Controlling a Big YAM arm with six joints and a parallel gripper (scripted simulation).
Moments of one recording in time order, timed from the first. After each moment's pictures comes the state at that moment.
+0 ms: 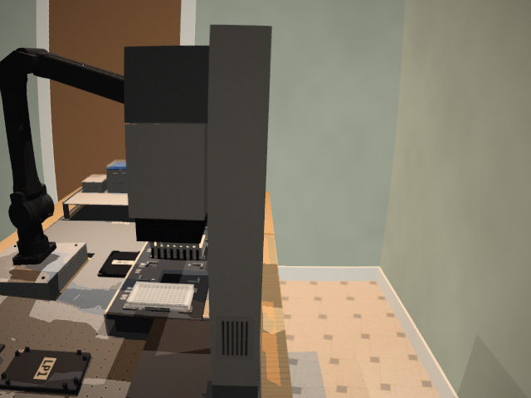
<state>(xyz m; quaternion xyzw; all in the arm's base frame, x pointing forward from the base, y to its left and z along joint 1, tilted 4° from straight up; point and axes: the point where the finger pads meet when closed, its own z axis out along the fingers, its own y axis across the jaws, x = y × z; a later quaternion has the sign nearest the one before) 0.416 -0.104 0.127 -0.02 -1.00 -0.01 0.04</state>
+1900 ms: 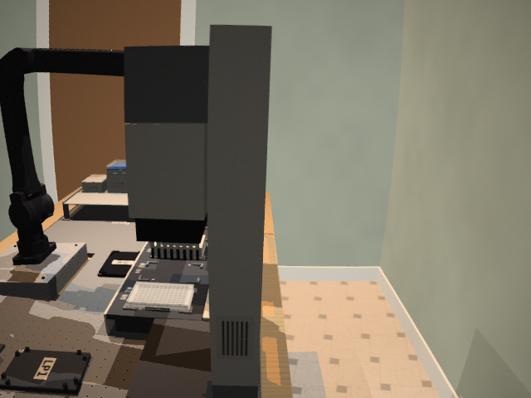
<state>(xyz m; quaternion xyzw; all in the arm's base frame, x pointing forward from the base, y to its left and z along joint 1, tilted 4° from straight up) 0.423 -0.106 0.207 -0.02 -1.00 -0.01 0.04</state>
